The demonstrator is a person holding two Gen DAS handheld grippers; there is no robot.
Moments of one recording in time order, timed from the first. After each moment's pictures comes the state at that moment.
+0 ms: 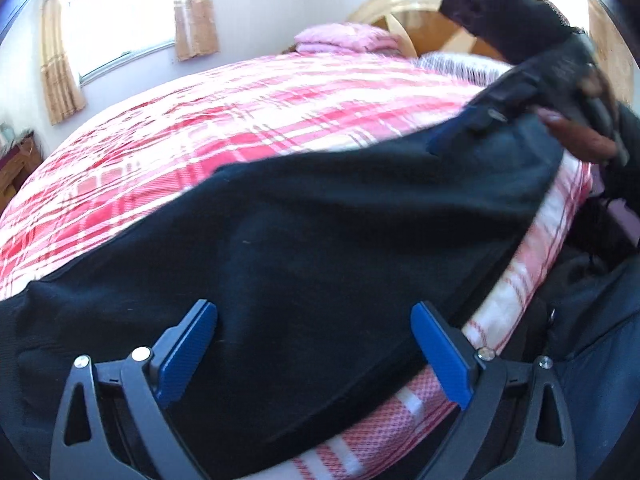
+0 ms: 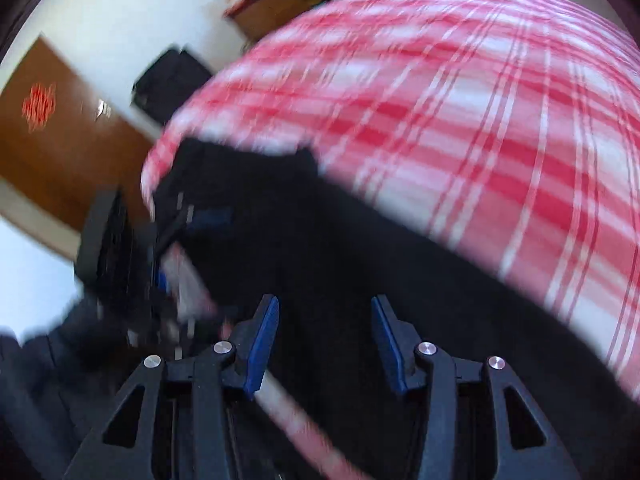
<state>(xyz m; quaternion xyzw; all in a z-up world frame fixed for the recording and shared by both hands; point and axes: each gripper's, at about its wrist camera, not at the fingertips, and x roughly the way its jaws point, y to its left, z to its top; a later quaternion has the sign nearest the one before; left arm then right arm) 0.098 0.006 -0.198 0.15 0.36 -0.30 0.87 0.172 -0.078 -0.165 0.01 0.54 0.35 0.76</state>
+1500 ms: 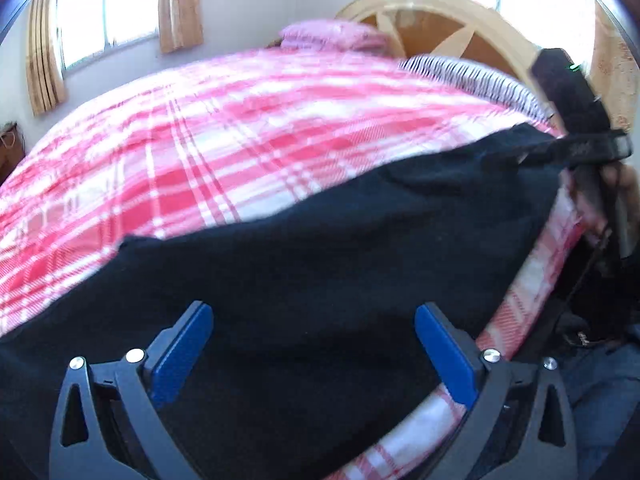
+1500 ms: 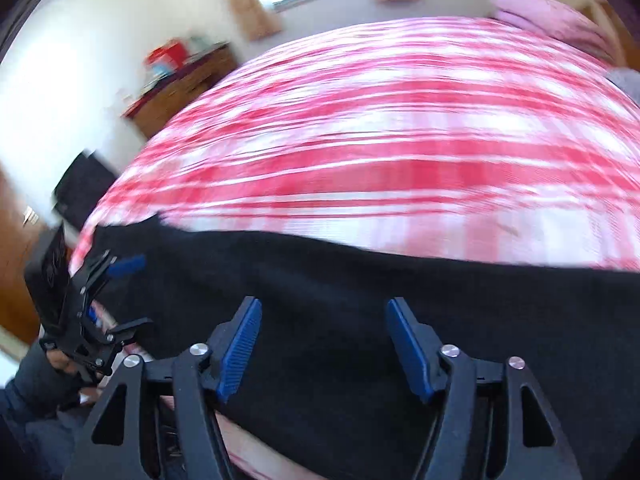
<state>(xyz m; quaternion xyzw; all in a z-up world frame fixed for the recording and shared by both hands) 0.130 -0.067 -0.189 0.13 0.40 -0.31 0.85 0.120 -0.261 -0.161 0.11 0.45 0.12 0.88</state>
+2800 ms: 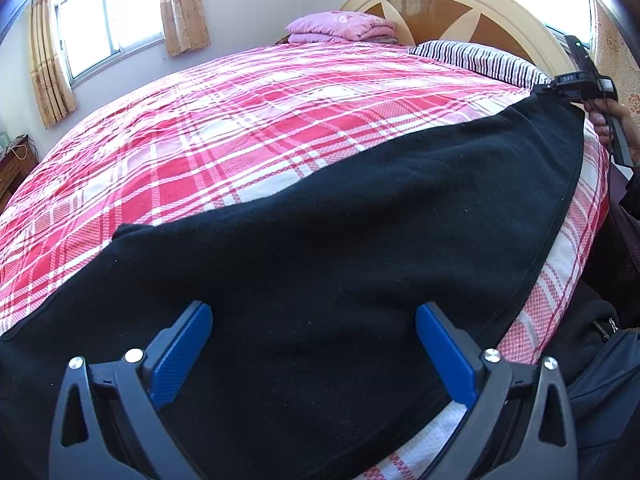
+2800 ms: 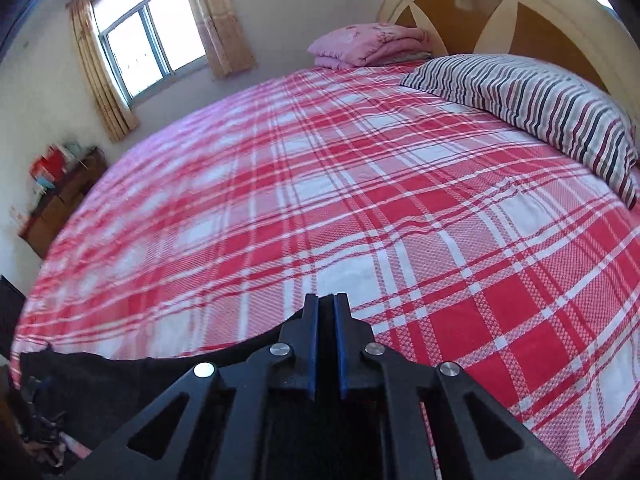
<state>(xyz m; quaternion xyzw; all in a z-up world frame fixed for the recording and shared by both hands) 0.118 -0.073 -0.192 0.15 0.38 -0.29 0.87 0.083 -0.497 -0.120 0.16 0.38 -0.13 0.90</state>
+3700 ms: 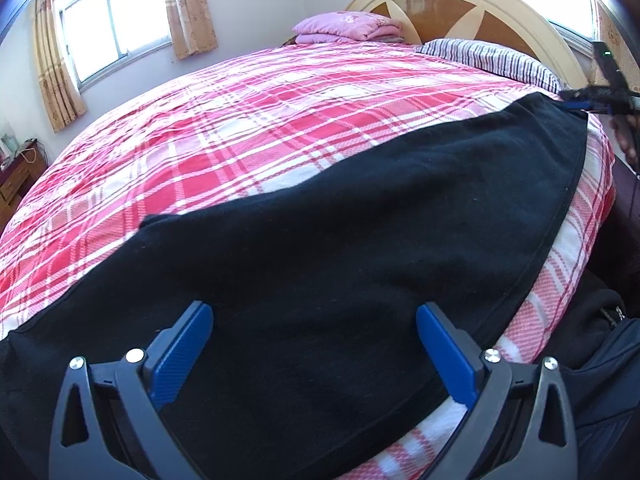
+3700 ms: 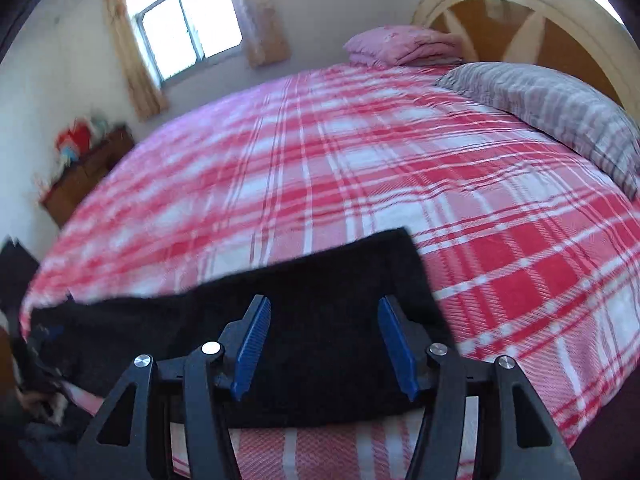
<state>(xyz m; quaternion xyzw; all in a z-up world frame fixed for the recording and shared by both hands) 0.117 -0.058 -0.189 0.16 0.37 -0.27 0.87 0.027 -0.452 -0.111 0.15 0.36 -0.08 0.92</state>
